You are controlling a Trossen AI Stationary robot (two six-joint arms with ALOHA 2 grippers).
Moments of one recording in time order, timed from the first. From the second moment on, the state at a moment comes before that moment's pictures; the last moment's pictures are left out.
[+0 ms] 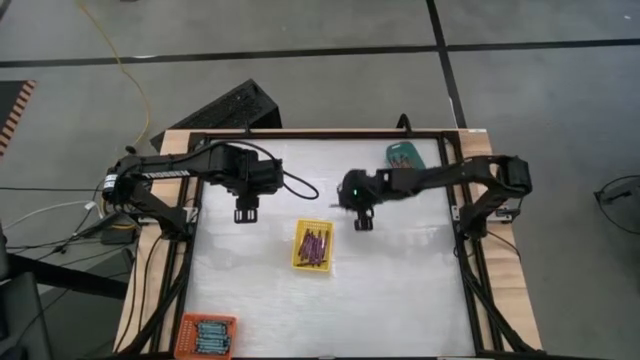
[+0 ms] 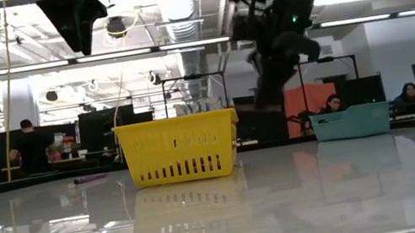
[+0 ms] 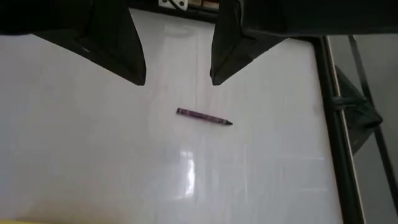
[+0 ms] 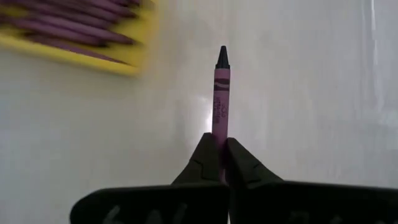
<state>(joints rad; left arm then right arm) 0.08 1.50 1.56 -1.45 -0.22 0.06 -0.12 1.49 1.02 -0.44 0.07 -0.25</state>
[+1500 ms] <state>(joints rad) 0.47 1.50 1.01 -0.90 -0.03 -0.38 0.22 1.78 1.31 -0.39 0.31 -1.00</state>
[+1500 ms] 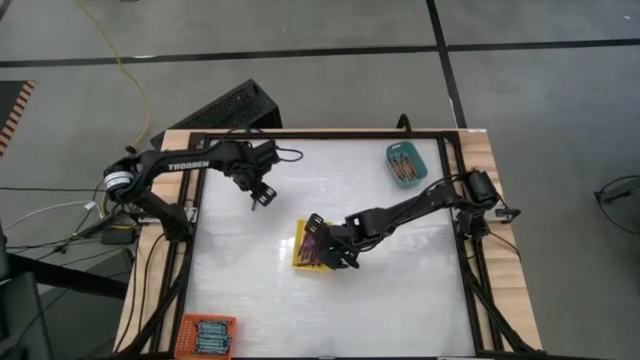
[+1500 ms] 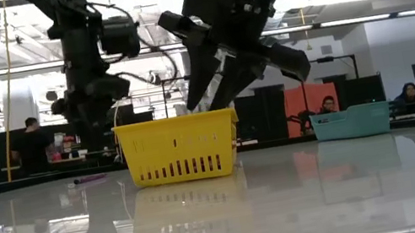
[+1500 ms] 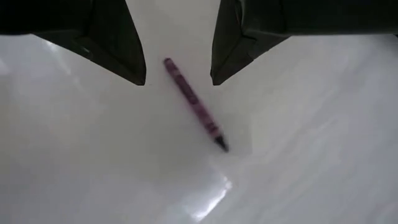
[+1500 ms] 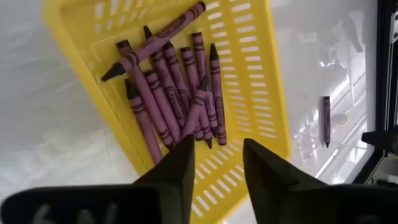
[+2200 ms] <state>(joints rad) 0.59 1.75 0.97 -0.84 0.06 -0.50 0.39 1.62 1.31 -0.41 0.40 -0.89</state>
